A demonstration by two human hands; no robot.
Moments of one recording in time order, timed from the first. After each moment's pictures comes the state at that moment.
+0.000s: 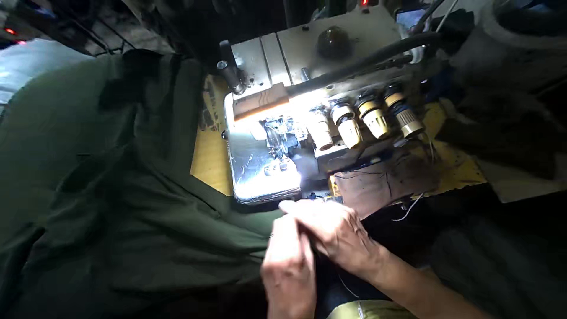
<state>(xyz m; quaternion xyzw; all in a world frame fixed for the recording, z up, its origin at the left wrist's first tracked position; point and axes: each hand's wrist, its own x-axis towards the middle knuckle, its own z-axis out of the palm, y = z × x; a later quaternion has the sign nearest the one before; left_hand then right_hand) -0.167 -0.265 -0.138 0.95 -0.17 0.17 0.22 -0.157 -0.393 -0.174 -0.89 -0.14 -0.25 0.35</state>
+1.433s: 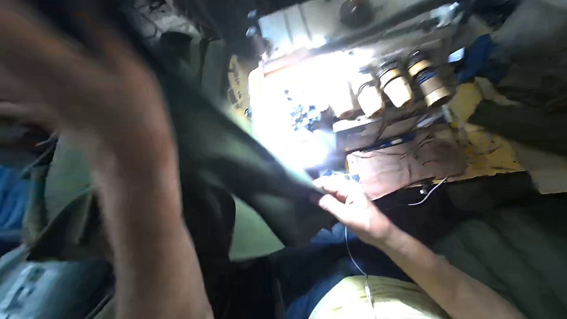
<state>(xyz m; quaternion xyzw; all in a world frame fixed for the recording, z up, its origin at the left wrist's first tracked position) -0.079 -0.167 -0.028 0.93 -0.15 0.26 0.20 -0.165 -0.384 -0.159 -0.61 -0.06 0.03 0.79</state>
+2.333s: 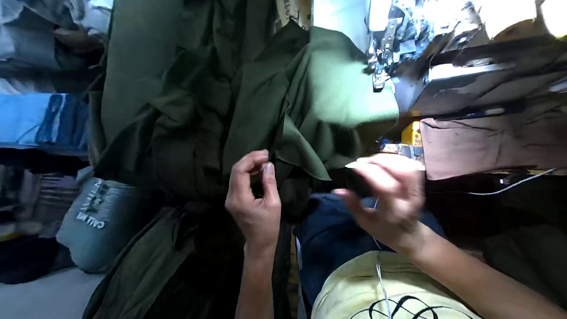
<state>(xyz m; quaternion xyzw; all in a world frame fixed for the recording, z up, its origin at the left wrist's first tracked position) -0.167 -0.129 -0.149 0.91 -0.08 0.27 0.30 -0.186 -0.340 -0.197 -0.87 -0.12 -0.33 0.36</state>
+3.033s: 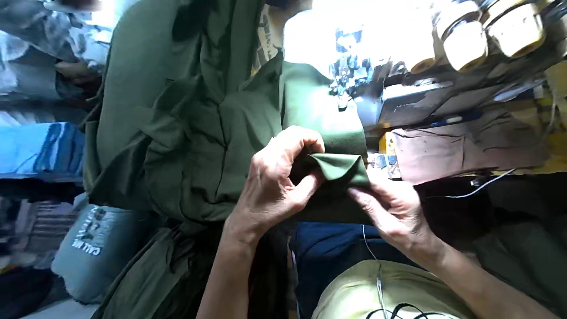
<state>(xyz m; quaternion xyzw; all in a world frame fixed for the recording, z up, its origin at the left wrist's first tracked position) -0.108 -0.189 -0.090 0.87 -0.36 0.06 0.32 -0.185 -0.376 -0.174 -0.68 -0.13 -0.15 0.70</state>
